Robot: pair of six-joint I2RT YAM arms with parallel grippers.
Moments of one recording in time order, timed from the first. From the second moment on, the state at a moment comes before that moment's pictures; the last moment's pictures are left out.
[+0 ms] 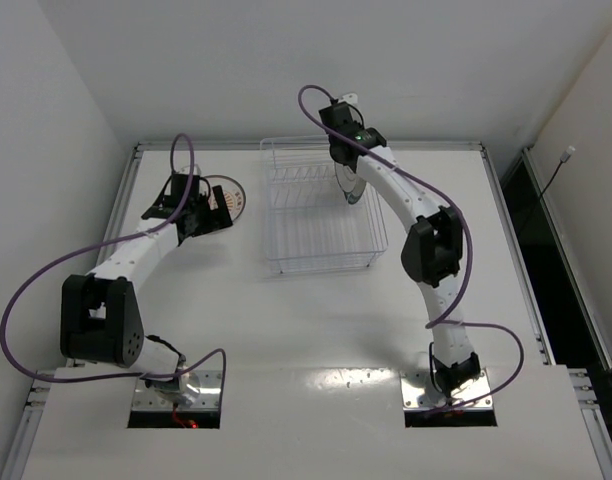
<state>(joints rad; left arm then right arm) -0.10 1.46 1.02 -0.37 -0.10 -0.37 0.46 2.27 2.22 -0.70 0.68 0.10</state>
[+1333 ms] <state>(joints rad) 0.37 1.73 0.80 0.15 0.50 -0.75 0.52 1.15 1.34 -0.77 0.24 0.29</state>
